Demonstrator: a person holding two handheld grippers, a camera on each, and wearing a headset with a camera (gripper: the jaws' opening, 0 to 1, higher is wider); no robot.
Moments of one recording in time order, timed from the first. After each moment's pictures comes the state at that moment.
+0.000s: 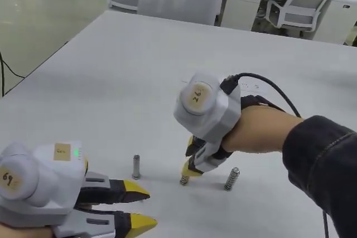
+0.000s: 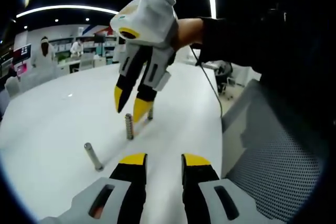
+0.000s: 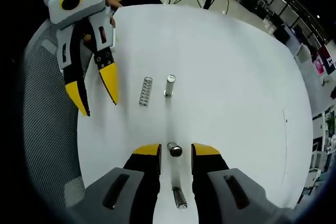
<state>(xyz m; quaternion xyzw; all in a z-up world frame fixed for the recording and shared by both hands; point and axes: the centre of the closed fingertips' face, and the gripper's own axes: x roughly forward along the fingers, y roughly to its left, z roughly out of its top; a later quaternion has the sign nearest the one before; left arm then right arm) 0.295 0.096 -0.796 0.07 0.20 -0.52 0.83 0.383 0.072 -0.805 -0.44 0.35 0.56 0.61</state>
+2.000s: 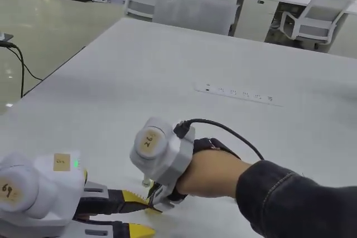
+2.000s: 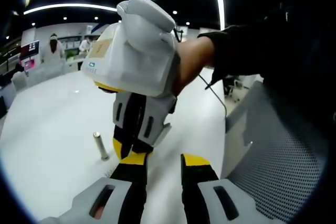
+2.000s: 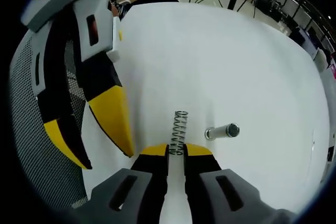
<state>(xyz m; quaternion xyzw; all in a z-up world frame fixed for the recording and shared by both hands) 0.293 0.112 -0.797 0.06 0.21 -0.49 0.84 0.338 0.142 -0.866 -0.41 0.37 0.61 0.57</state>
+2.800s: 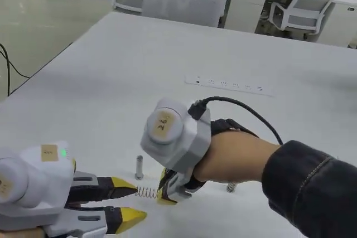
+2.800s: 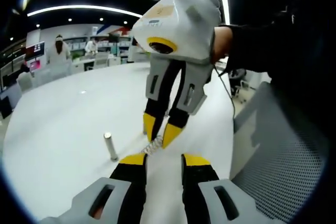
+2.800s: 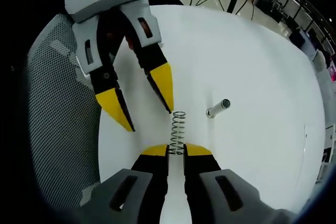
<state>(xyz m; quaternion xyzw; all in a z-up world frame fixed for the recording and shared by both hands) 0.306 0.120 -0.797 0.06 0.21 -0.46 0.86 0.324 0.106 -0.829 -0.43 0.37 0.60 0.56</state>
